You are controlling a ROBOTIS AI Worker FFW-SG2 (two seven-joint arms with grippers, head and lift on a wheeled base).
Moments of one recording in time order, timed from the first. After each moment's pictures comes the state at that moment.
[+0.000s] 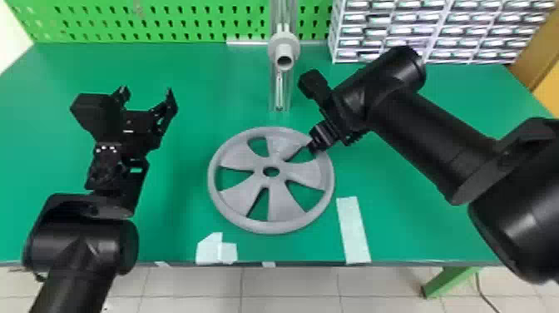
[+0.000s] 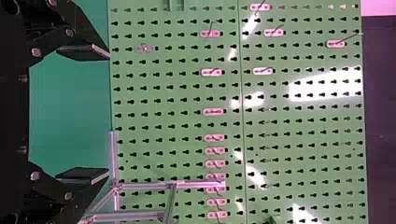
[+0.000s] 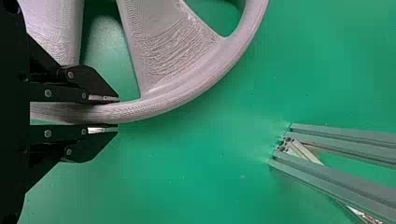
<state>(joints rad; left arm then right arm) -0.01 0.19 -0.01 -1.59 0.14 -0.11 0.01 -0.96 0.00 0.75 -0.67 -0.22 1.00 0.38</state>
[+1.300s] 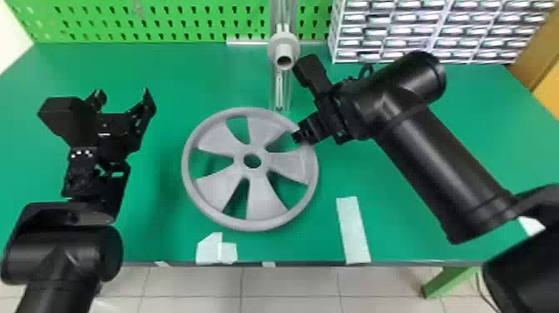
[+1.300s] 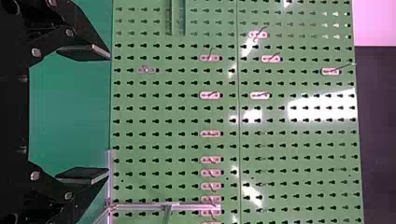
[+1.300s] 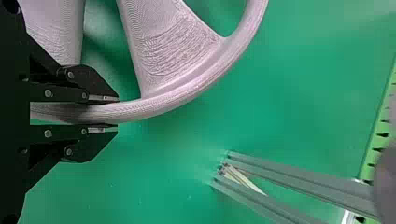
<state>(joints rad) 0.04 0.19 0.06 -1.65 0.18 -0.10 0.02 -0.71 -0.06 0.54 -1.22 -0.10 1.13 0.38</state>
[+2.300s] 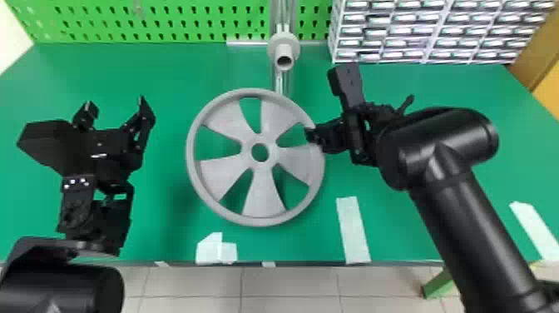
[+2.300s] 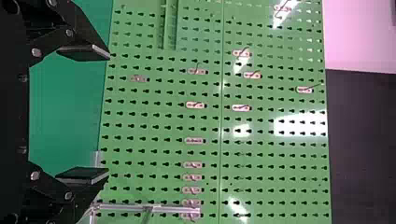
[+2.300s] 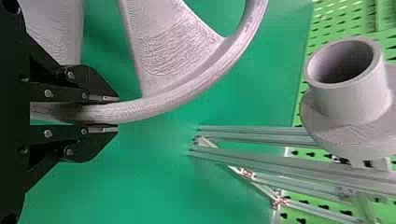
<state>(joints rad) 0.25 0.19 0.01 -1.93 0.20 -0.09 0.20 -0.38 -0.09 0.32 -1.60 -0.07 0.98 0.30</state>
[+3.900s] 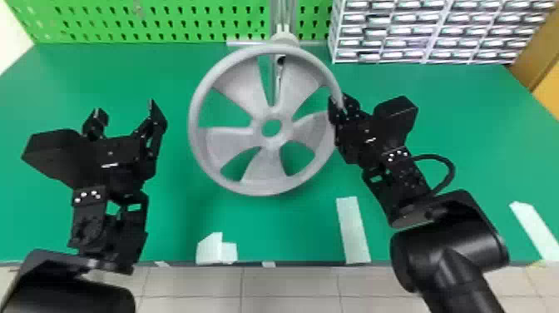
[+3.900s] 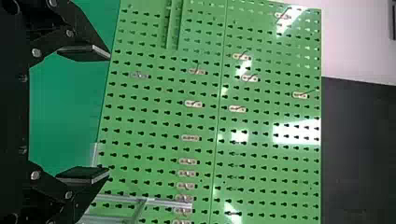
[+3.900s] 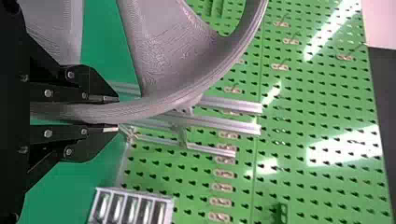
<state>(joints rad) 0.32 0.20 -0.07 -2.03 0.20 -0.08 0.30 -0.01 -0.09 0.24 -1.71 0.04 0.03 0.08</state>
